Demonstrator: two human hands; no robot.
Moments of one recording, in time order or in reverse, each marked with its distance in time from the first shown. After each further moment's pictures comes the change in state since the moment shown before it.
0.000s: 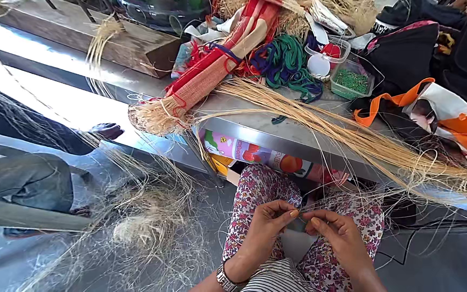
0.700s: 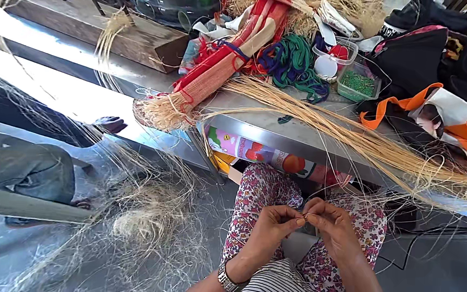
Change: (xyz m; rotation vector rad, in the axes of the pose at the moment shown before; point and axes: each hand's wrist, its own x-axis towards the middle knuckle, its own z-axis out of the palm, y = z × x) left_hand -0.004 -0.001 -0.004 0.089 -0.104 -0.005; right_hand 0.022 0.016 0.011 0.380 -0.040 -0.027
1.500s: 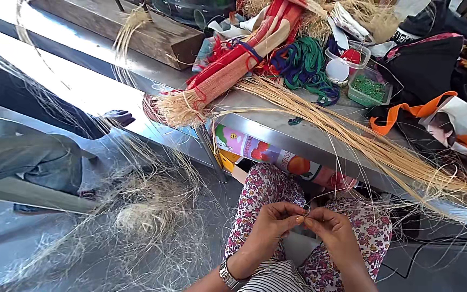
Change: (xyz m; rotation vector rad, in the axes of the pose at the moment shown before) left_hand 0.002 0.001 -0.006 -0.182 0.051 -0.016; right_hand -0.003 -0.001 0.008 -0.372 0.022 -0.020
